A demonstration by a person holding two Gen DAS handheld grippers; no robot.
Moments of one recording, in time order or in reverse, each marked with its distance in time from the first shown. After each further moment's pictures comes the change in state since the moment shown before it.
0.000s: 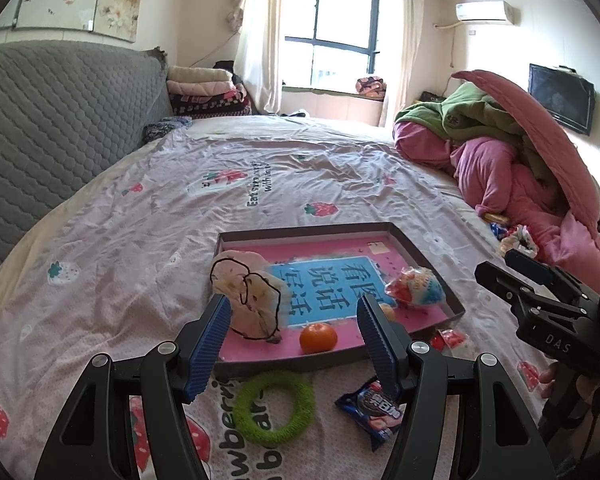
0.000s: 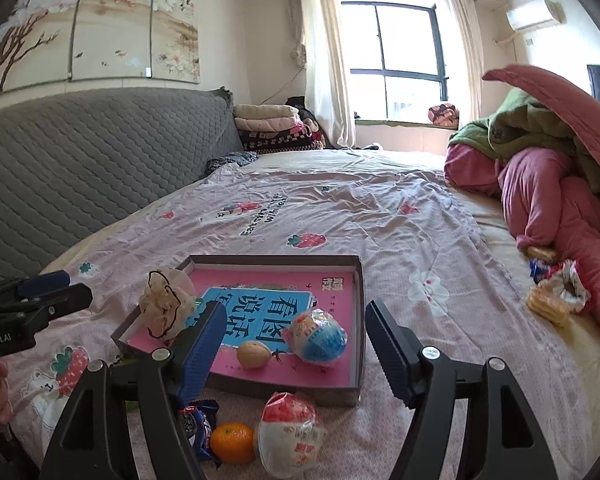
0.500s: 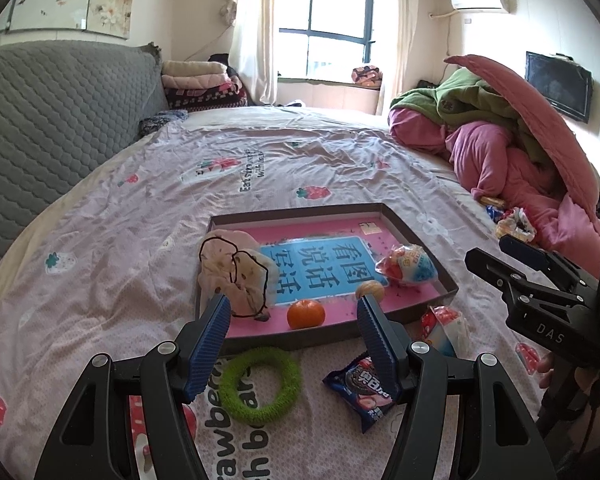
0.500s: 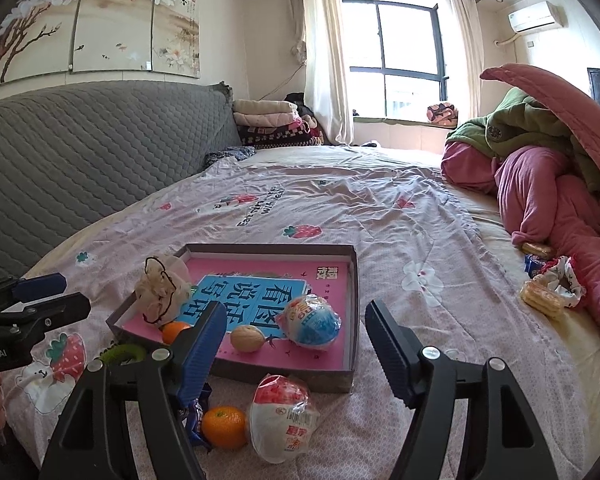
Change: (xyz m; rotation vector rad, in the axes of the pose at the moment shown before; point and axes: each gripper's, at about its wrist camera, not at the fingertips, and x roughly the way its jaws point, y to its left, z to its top) left arm 0.002 -0.013 -0.016 0.019 0.039 -0.002; right arm -0.002 0.001 -0.010 -0.025 0.013 -0.018
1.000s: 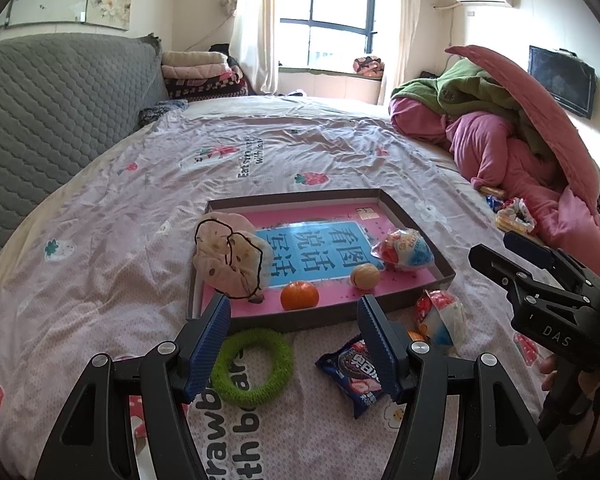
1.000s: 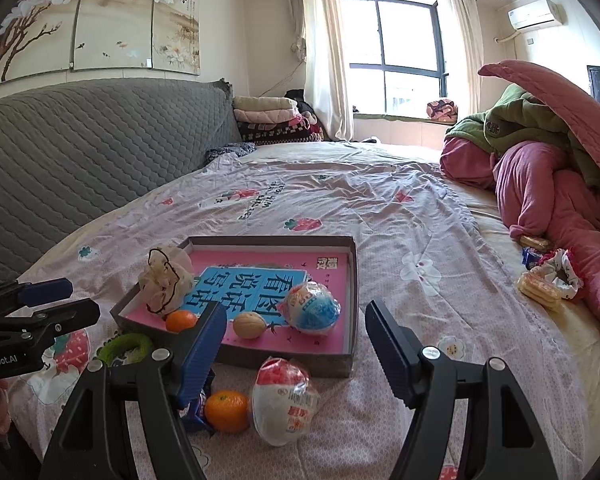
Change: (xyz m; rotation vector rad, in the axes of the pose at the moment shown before) left arm 0.000 -0.008 -0.010 0.001 0.036 0.008; right arm -0.009 0.001 -0.009 0.001 0.014 0.000
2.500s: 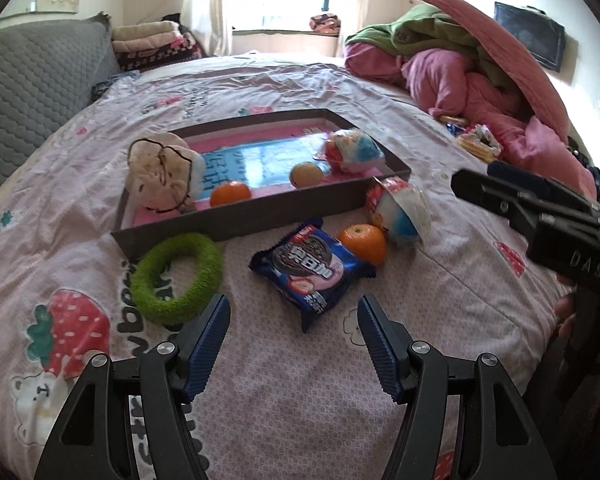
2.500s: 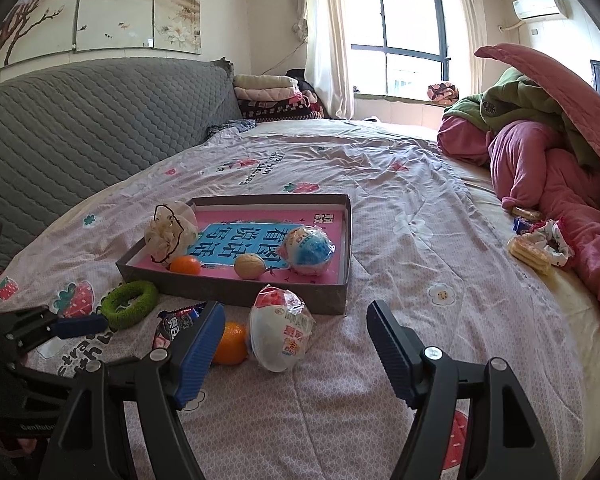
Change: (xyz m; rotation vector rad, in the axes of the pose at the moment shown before) left arm 0.023 -0.036 -0.072 0.104 0.145 -0.126; right arm -0.023 -0.003 -0.038 -0.006 0.079 -0.001
